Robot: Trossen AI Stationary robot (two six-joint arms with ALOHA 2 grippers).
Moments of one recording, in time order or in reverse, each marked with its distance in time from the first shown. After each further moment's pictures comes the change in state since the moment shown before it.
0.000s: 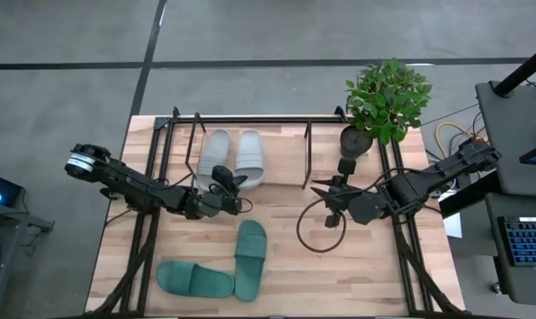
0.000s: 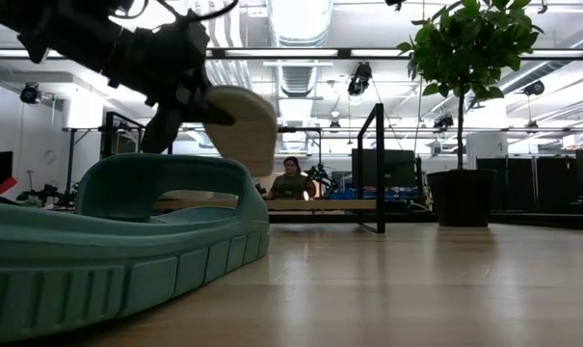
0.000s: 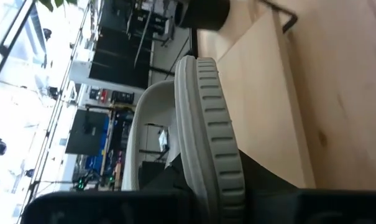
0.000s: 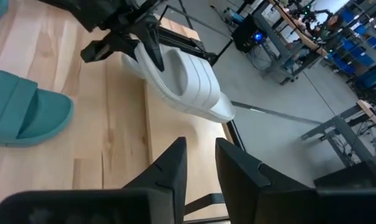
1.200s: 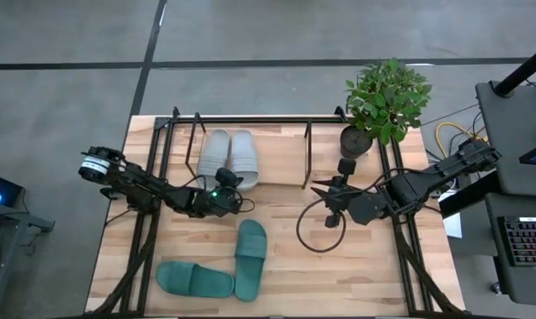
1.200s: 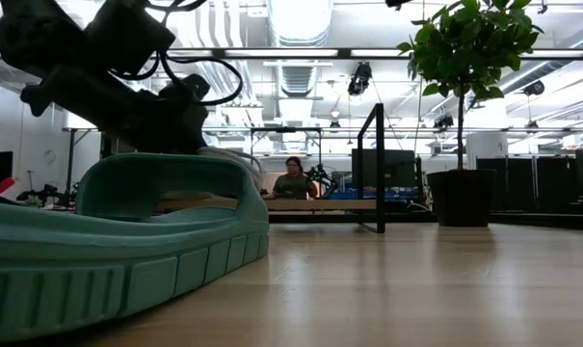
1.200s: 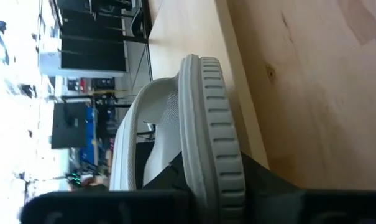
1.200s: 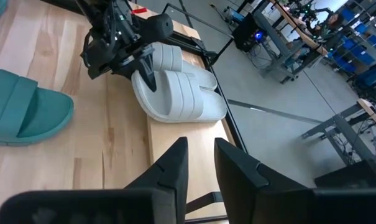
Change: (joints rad) left arm 0.066 0.149 -0.077 0.000 0.038 -0.034; right arm 0.000 0.000 -0.006 0.001 0.000 0.008
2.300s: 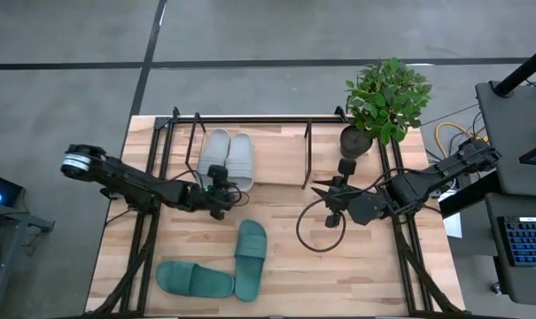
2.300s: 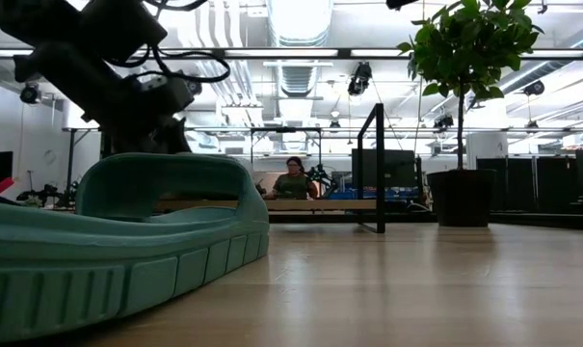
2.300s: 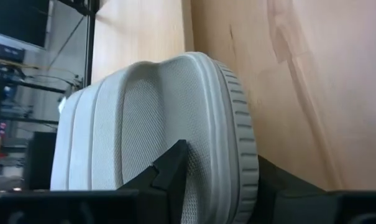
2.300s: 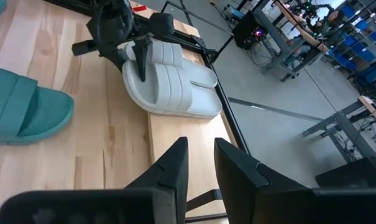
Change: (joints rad) left arm 0.024 -0.197 0.031 -0.419 0.263 -0.427; right arm 0.000 0.000 -0.002 -0.008 0.000 0.018
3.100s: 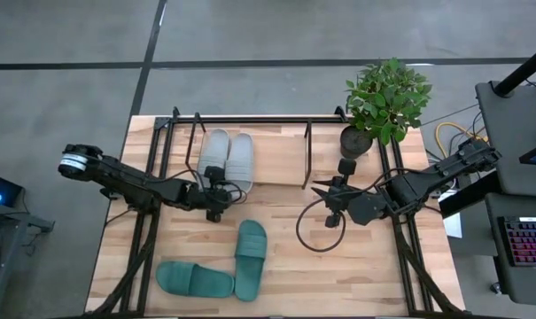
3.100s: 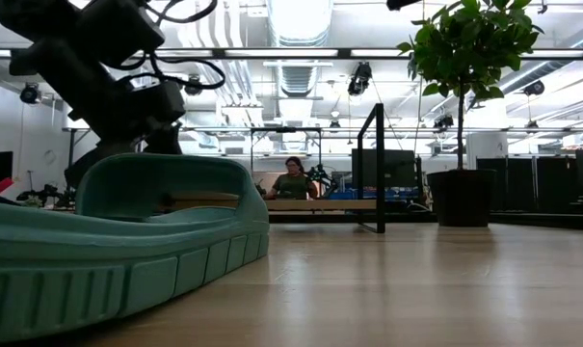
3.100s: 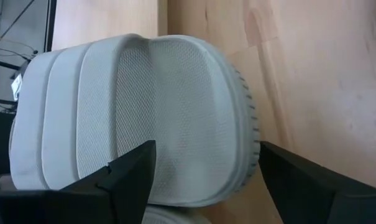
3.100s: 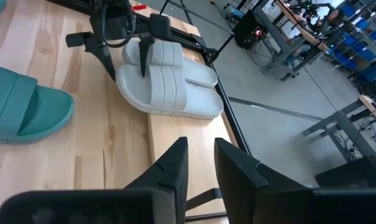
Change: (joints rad) left arm 0.007 -0.033 0.010 -0.138 0.095 -0.152; right arm 0.000 0.000 -0.003 -0.002 0.000 0.002
